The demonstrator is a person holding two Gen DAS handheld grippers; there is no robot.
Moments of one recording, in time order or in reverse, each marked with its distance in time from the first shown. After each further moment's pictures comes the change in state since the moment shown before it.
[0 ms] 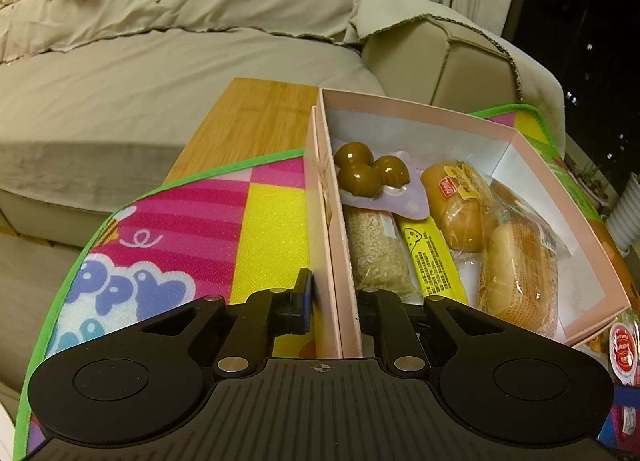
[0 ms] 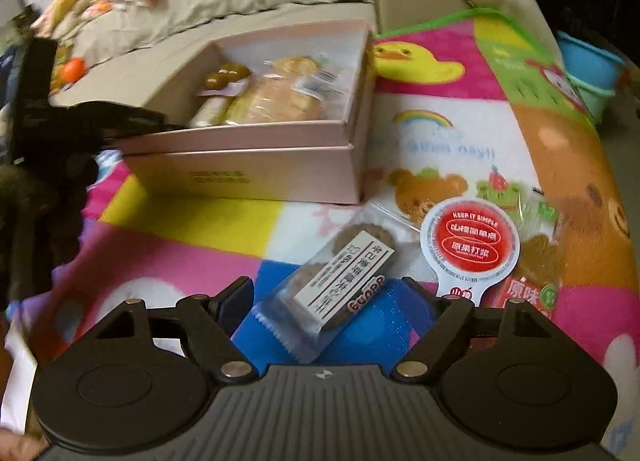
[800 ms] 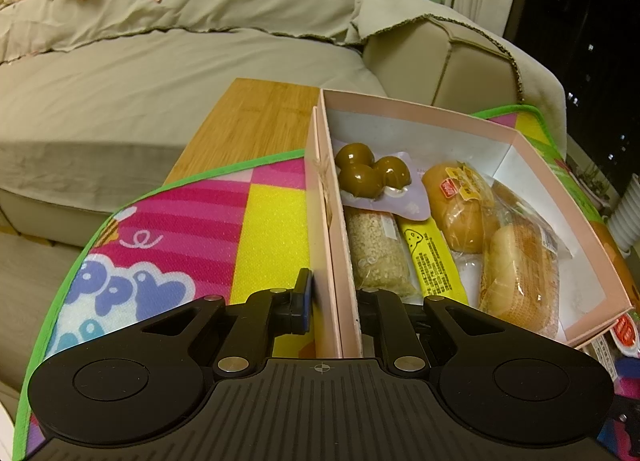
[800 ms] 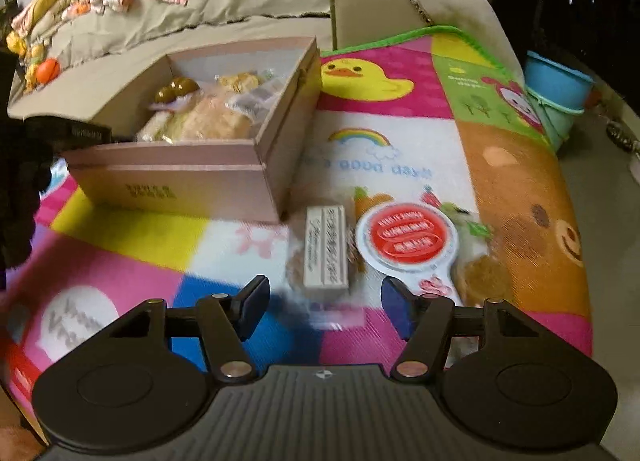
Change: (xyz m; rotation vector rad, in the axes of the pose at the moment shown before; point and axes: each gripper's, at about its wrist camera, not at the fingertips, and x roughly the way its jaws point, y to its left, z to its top) left arm 0.000 -0.001 0.001 -0.001 -0.001 0.004; right arm 0.000 -0.033 0.005 -0.040 -0.042 -0.090
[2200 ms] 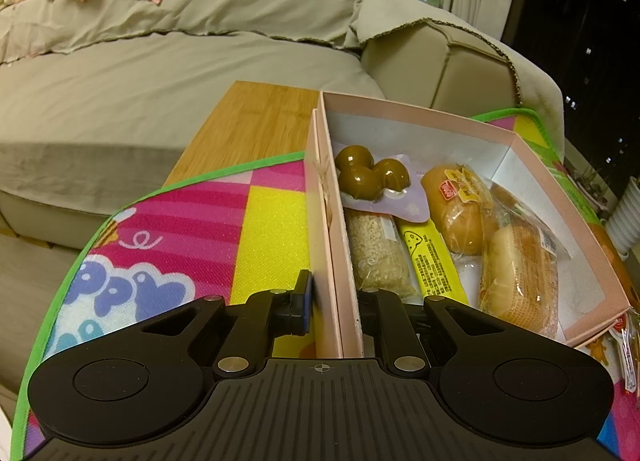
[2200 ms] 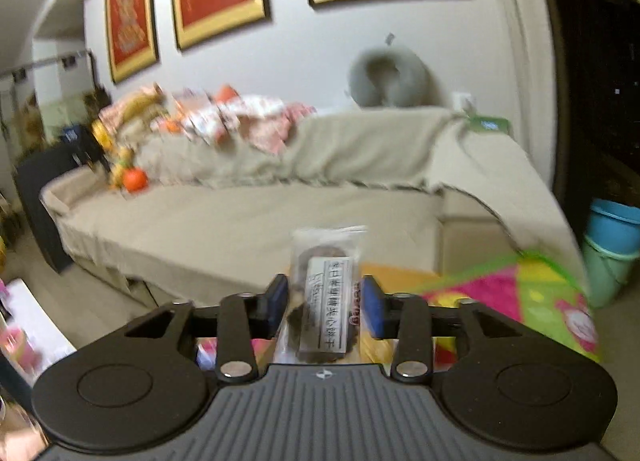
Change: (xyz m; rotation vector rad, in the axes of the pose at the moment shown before) left arm -0.002 0.000 -0.002 0.000 -0.011 -0.002; right arm -0.114 0.072 0.151 -0.075 -0.412 0.232
